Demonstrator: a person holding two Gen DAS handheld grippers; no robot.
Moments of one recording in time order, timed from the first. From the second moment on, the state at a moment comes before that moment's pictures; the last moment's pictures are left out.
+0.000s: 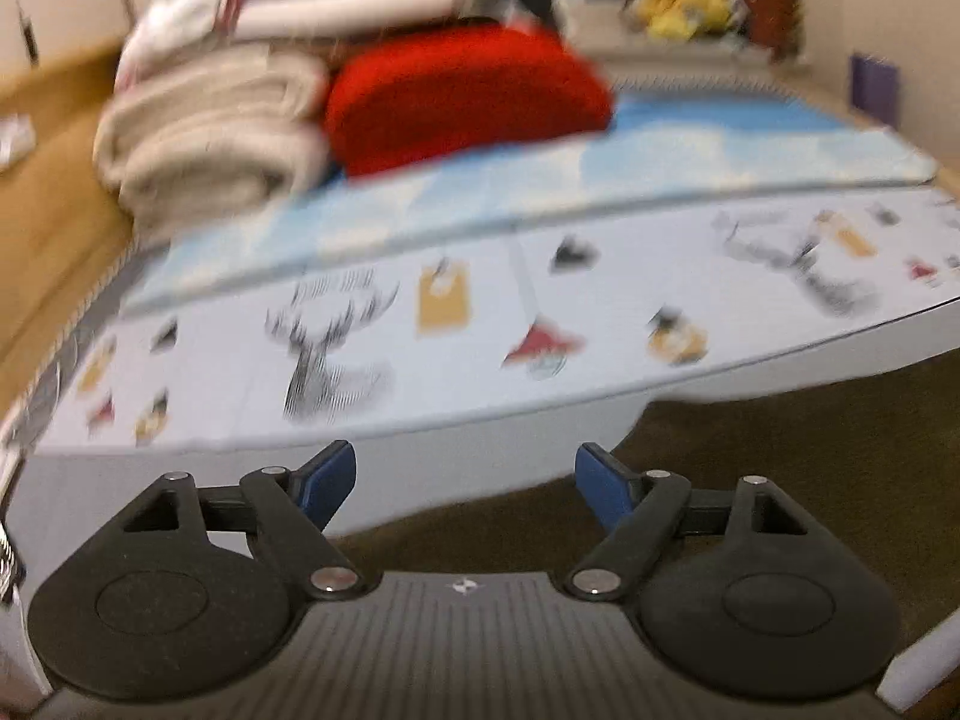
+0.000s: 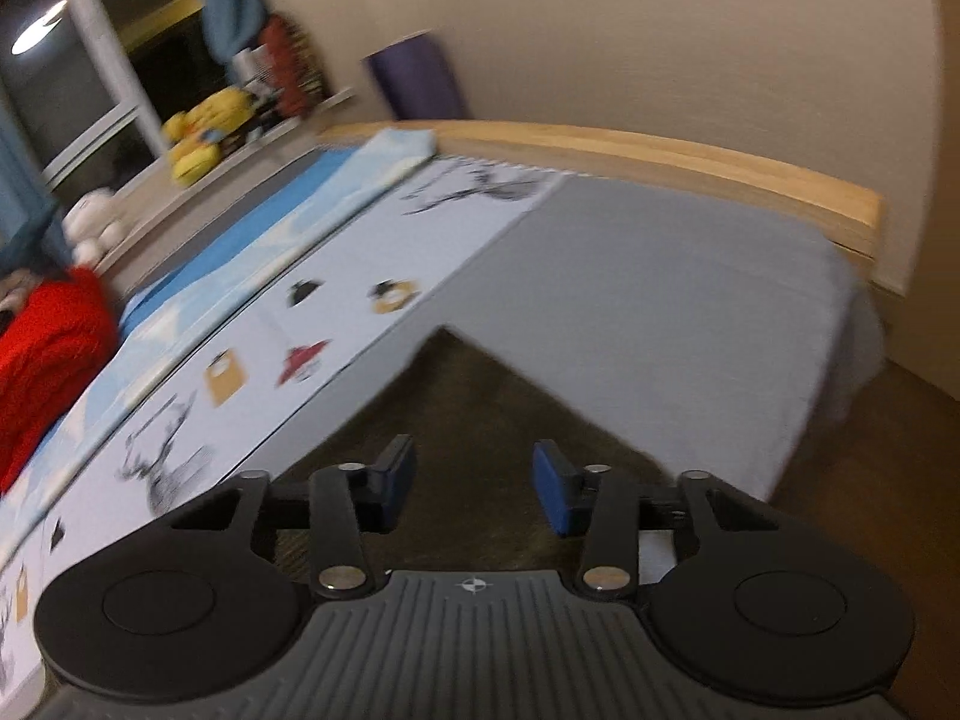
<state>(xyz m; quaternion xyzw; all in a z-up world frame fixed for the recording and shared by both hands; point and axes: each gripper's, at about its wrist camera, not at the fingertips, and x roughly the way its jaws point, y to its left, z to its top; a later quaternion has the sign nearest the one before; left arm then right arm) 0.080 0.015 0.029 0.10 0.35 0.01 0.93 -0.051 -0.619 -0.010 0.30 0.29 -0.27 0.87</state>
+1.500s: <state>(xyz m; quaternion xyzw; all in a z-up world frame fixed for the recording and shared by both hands) 0.048 -0.004 -0.035 -0.04 0.42 -0.04 0.90 -0.004 -0.439 0.020 0.10 0.17 -0.12 0.97</state>
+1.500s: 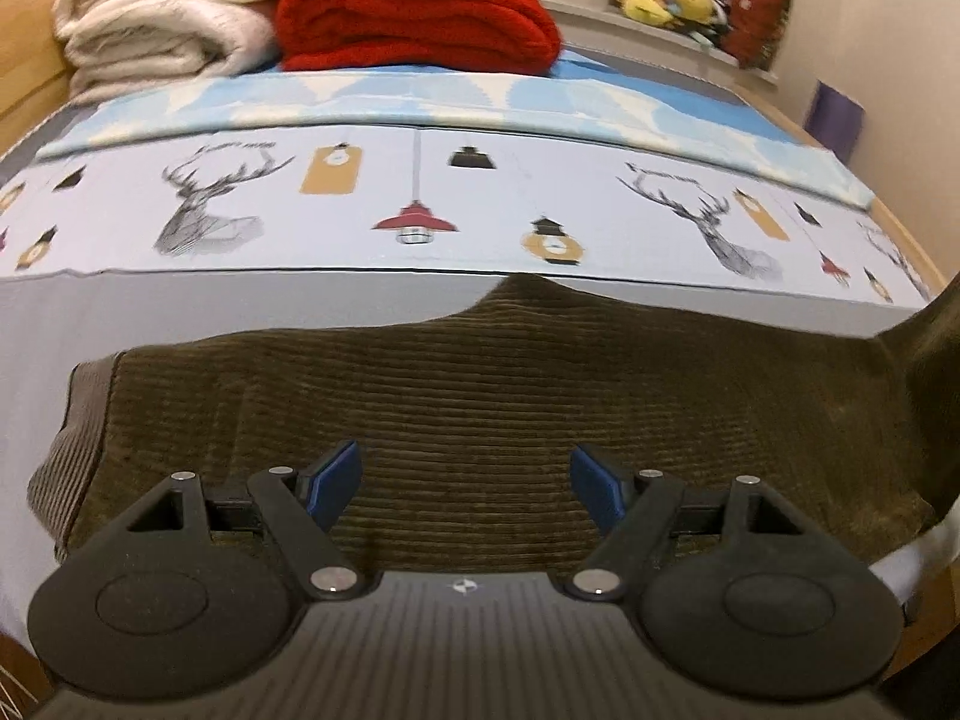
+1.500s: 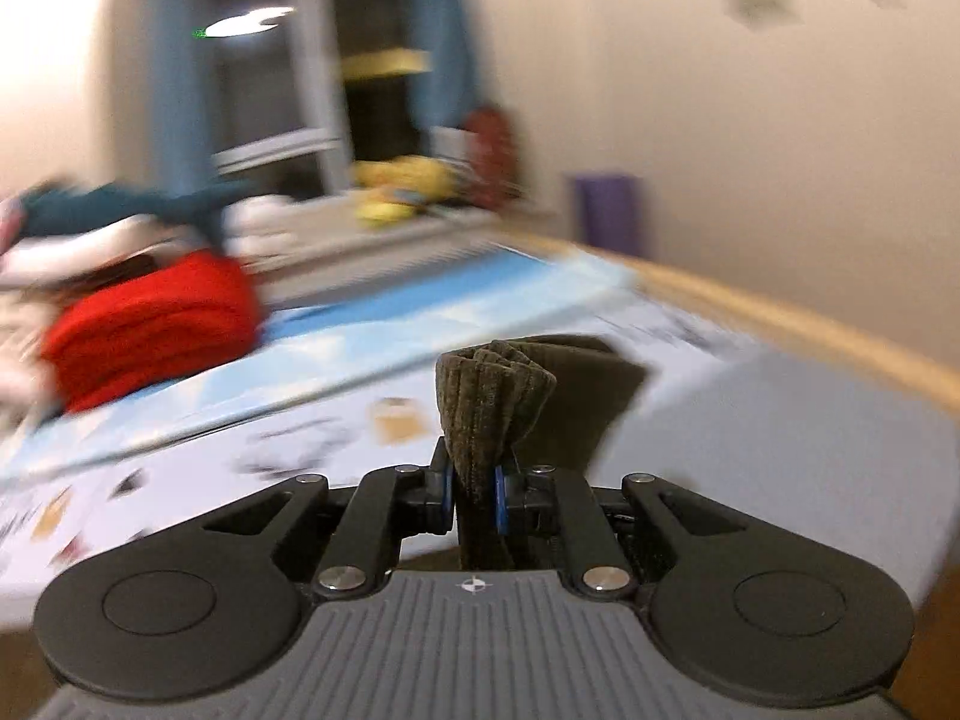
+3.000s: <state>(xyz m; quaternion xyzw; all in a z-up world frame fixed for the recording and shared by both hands) 0.034 0.055 -0.061 -0.03 0.49 0.00 0.87 0.010 -0.131 -0.081 -0.19 0.38 0.24 0.87</state>
